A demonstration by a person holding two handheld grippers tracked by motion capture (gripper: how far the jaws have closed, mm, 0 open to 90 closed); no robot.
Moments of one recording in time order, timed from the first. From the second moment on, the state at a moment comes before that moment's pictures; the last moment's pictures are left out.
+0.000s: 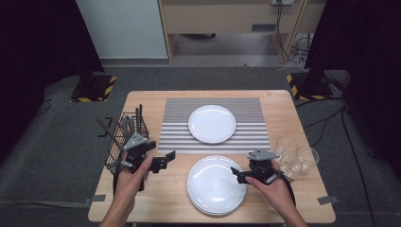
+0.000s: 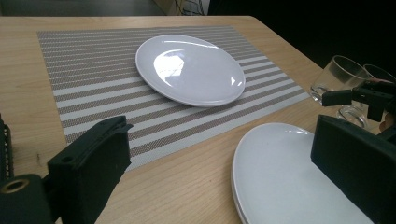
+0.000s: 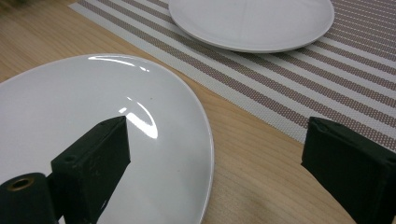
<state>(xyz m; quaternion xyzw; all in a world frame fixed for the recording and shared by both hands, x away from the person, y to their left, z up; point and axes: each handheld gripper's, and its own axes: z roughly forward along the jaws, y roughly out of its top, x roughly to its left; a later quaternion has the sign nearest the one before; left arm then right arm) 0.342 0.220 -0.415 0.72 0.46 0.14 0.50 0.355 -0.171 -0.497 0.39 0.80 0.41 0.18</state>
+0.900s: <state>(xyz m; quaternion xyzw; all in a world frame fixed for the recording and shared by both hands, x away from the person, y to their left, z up) 0.323 0.251 -0.391 0.71 0.47 0.16 0.50 0.353 -0.170 -0.497 0.39 0.80 0.41 0.18</state>
